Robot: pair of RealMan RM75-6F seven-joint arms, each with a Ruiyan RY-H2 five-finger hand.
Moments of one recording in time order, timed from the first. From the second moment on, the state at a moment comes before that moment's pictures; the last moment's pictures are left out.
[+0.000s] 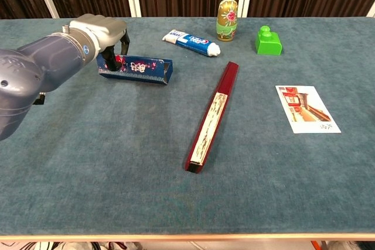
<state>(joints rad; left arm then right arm) -0.99 -1.83 -0.38 -1.21 0.55 1.08 1.03 0.10 -1.09 0.08 -1.71 -1.32 1.35 -0.06</state>
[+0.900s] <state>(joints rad) -1.08 -1.88 -0.41 -1.03 0.53 1.06 1.00 0.10 -1.09 0.08 -1.72 -1.31 1.34 -0.08</state>
